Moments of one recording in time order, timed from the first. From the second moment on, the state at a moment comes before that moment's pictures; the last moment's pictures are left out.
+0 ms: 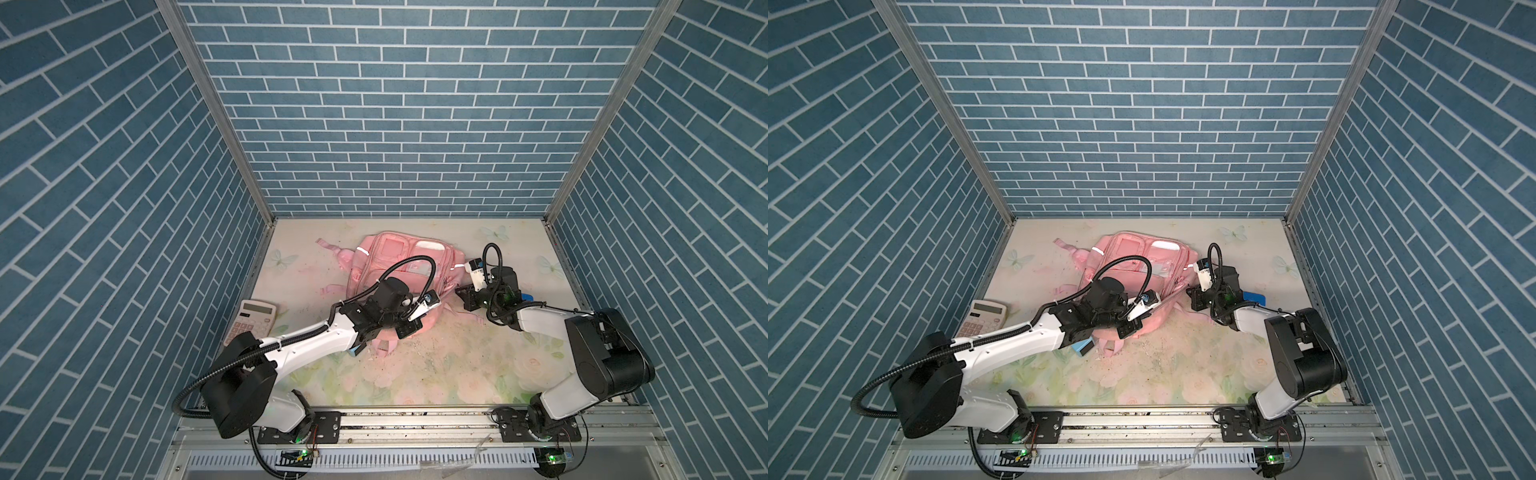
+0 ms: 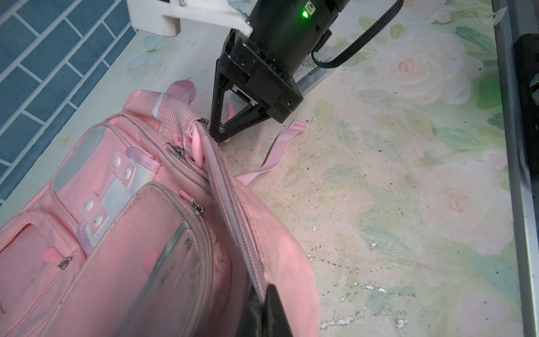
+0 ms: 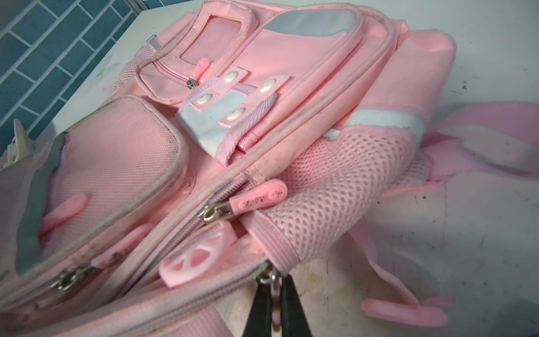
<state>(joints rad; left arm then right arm) -0.85 1.42 0.85 -0.11 0.20 0.37 0.33 1.57 0.65 0.27 -0.41 0.13</state>
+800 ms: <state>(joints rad) -0.71 1.37 0.97 -0.33 0.06 0.65 0.30 1.20 0.69 -0.08 -0.38 0.02</state>
